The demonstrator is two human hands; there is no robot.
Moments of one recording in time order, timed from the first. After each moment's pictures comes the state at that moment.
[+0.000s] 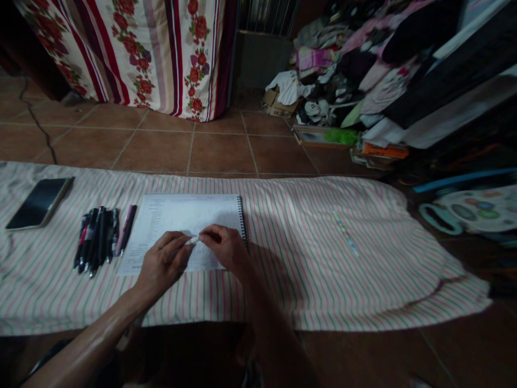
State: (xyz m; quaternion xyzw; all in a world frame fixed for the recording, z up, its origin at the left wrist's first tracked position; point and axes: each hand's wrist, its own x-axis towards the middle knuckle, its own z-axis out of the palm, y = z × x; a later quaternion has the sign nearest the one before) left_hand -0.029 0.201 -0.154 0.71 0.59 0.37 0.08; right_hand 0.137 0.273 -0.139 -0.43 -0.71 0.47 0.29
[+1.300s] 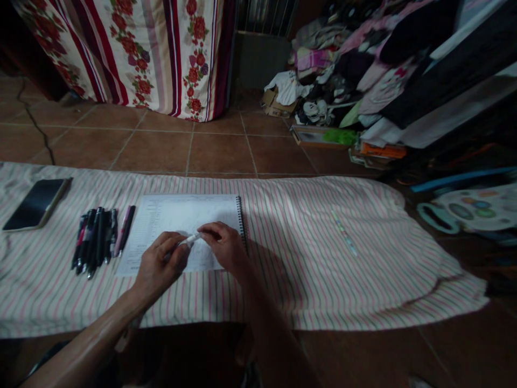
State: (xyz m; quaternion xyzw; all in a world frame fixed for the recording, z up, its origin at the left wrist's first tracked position) left_hand -0.029 0.200 -0.153 0.67 0.61 0.39 0.12; right_hand 0.135 0.272 -0.139 -0.42 -0.71 0.45 0.35
